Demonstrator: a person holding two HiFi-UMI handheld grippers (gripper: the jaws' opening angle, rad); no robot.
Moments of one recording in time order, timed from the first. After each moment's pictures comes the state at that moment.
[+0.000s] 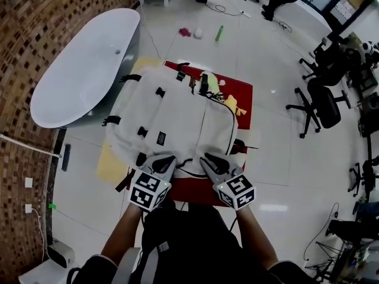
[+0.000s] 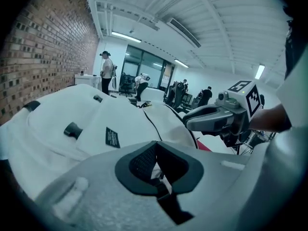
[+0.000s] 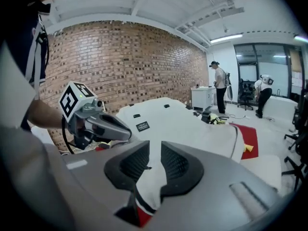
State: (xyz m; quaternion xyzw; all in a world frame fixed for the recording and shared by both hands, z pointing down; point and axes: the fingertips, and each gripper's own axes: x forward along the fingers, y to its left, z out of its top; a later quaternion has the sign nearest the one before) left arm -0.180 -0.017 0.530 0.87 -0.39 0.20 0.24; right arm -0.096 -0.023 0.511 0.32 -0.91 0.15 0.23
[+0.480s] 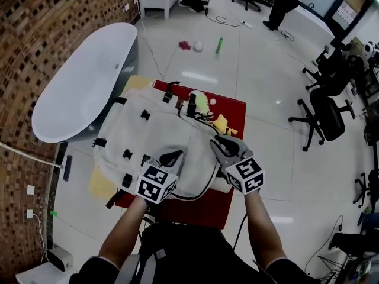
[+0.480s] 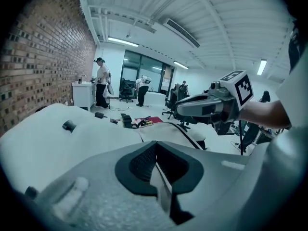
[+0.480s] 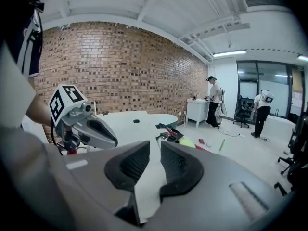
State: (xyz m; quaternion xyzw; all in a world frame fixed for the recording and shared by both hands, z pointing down) left arm -0.108 -0.116 0.510 0.87 -0.40 0.19 0.21; right arm -0.021 -0.156 0.467 0.34 -0.91 0.07 0.22
